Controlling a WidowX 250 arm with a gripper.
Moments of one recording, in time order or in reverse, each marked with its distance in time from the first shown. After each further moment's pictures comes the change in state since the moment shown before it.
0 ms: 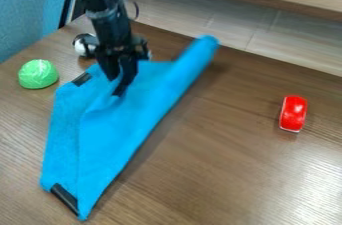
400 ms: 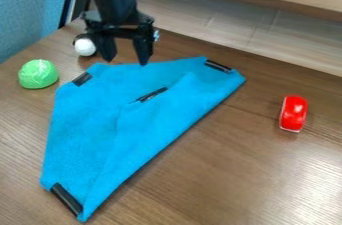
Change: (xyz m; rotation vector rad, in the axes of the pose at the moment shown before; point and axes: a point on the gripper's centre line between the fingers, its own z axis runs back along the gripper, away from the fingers) arm -0.003 -0.023 0.041 0.039 -0.087 -0.079
